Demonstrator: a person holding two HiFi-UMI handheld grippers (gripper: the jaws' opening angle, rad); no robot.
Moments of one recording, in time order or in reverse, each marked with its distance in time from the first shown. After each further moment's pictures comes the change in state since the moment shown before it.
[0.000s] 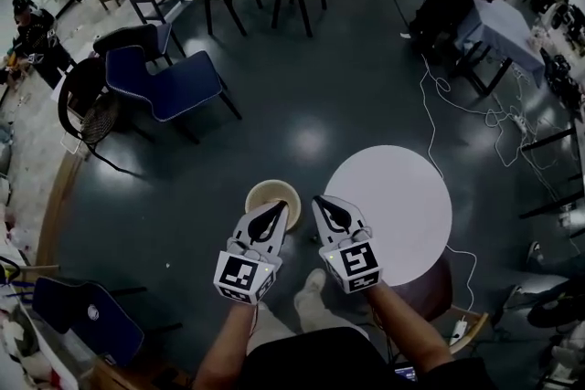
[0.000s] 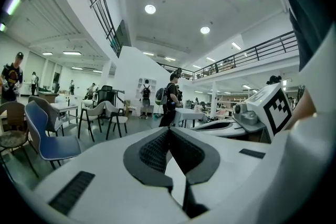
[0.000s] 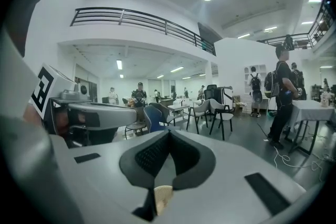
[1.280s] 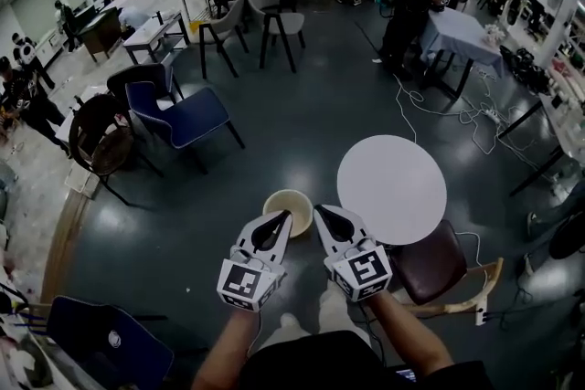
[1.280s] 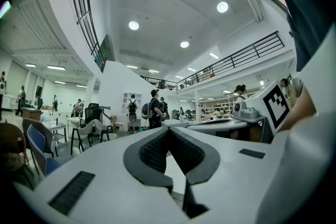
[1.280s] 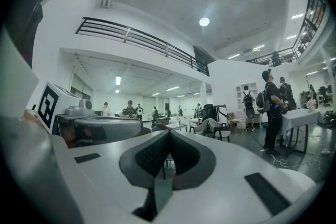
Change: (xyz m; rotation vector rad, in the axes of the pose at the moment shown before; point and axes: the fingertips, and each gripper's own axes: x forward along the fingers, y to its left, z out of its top) left arm -0.269 -0.035 0.066 0.121 -0.133 -0.162; right arm -0.126 0.251 0.075 0.000 -0.217 -0.095
